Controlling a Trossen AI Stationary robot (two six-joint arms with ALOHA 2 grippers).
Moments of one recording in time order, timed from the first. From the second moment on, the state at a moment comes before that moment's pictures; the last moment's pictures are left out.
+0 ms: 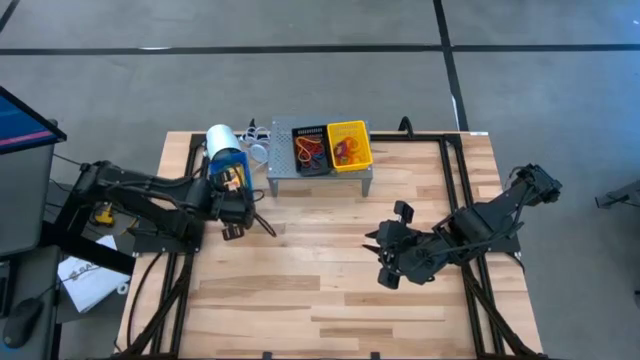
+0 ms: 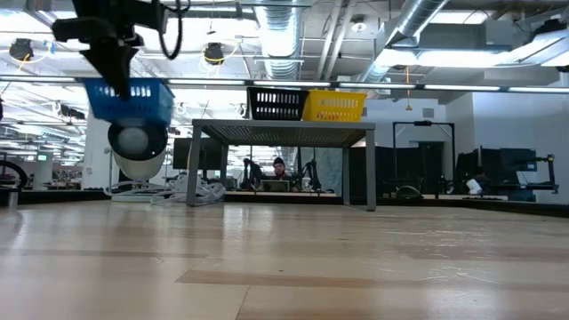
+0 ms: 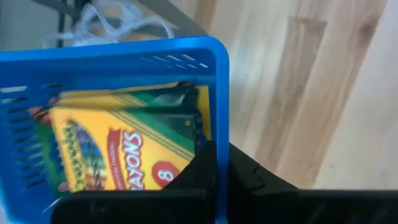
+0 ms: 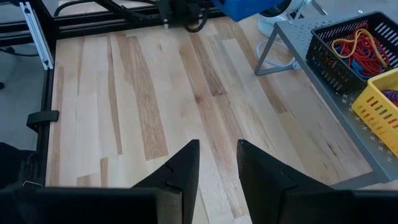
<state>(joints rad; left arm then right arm) -0.16 1.20 1.03 -1.30 -0.50 -0.36 0.58 1.48 1.58 -0.99 0.65 0.59</state>
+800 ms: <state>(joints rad) 0.09 1.22 1.20 -1.18 -0.46 0.06 0.58 1.48 1.58 -0.99 0.65 0.59</state>
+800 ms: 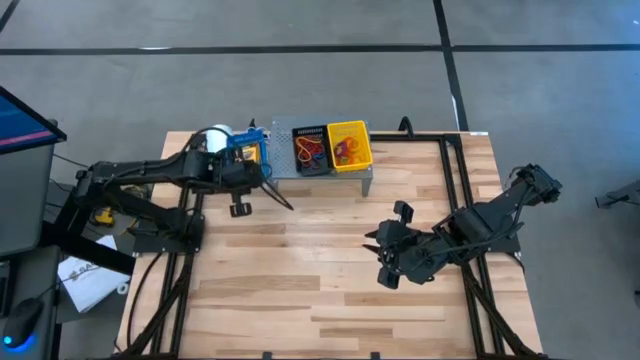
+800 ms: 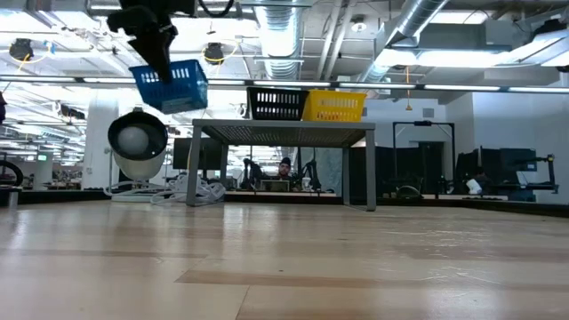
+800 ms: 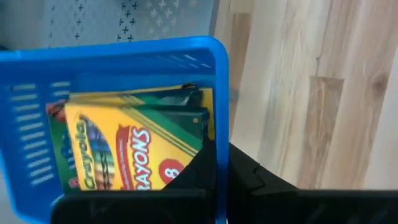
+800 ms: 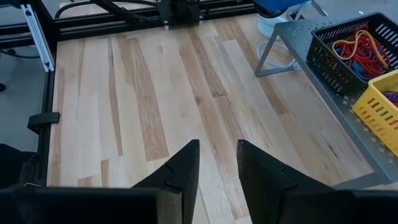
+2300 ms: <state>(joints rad) 0.25 1.48 1.34 -1.04 -0.34 0.31 0.58 1.48 1.58 -0.95 0.62 0.59</state>
